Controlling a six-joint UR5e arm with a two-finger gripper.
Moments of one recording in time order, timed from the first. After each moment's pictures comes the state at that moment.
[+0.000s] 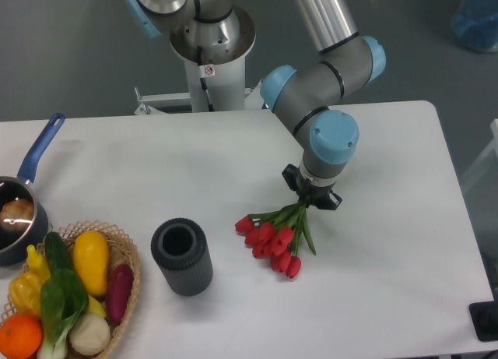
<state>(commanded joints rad) 2.60 -1.98 -1.76 -1.03 1.58 1.25</state>
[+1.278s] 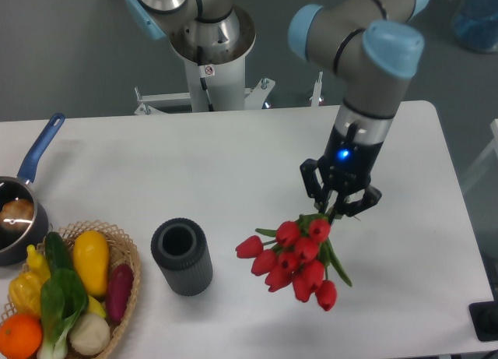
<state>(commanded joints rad) 2.73 -1.83 -1.56 -1.03 0.99 1.20</state>
